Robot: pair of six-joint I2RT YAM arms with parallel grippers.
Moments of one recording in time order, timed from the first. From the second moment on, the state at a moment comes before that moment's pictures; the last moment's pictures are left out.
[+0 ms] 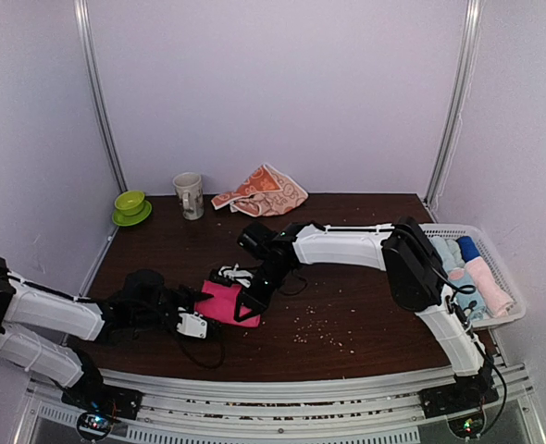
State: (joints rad) left arm -0.75 1.28 0.28 0.42 0.11 1.23; right arm 0.94 2.42 1.99 -0.76 -0.56 -0.25
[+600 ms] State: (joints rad) left arm -0.75 1.47 0.29 0.56 -0.02 1.28; right arm 0.93 2.42 1.98 -0.75 -0.62 -0.27
